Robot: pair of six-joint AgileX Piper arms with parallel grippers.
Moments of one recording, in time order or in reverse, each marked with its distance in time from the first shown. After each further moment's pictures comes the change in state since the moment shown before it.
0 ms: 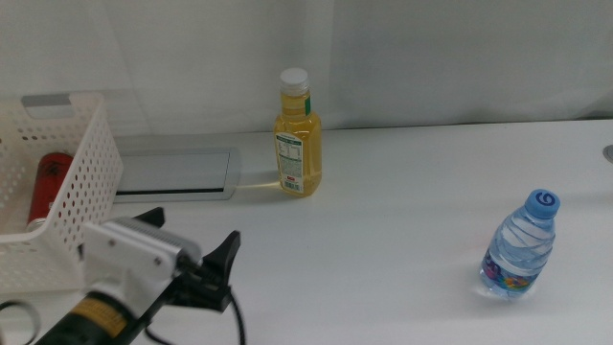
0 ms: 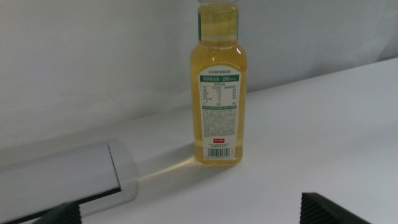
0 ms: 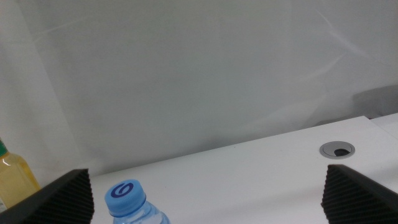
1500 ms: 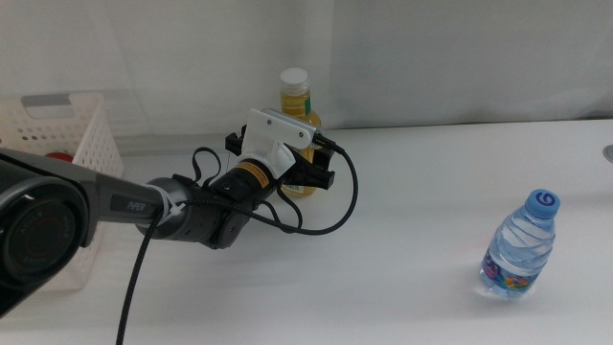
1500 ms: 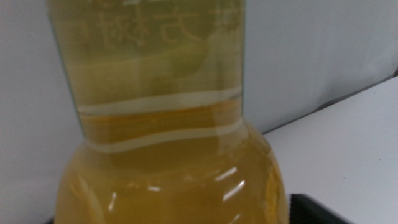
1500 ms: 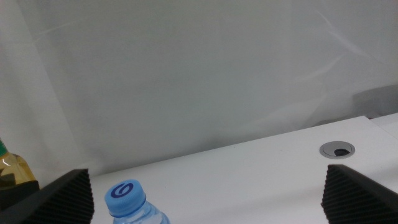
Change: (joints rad) left arm 0.000 0.708 -0.953 0.162 0.246 -0.070; right arm 0.000 0.000 0.000 0.000 0.000 0.000
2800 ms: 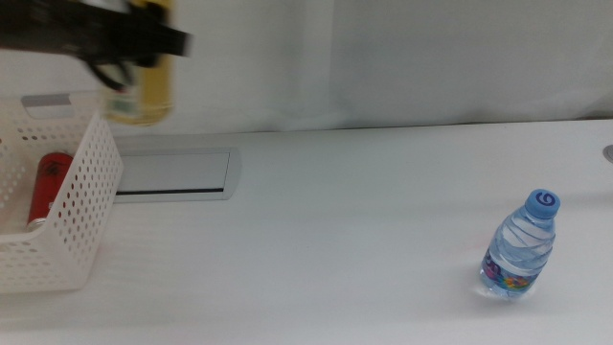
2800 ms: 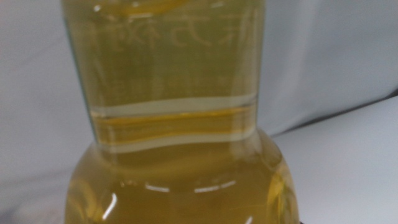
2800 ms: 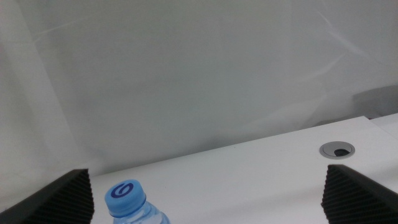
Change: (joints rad) left arm 0.192 -0.734 -0.227 0.000 1.298 0.066; right arm 0.000 0.000 0.000 0.000 -0.002 -0.002
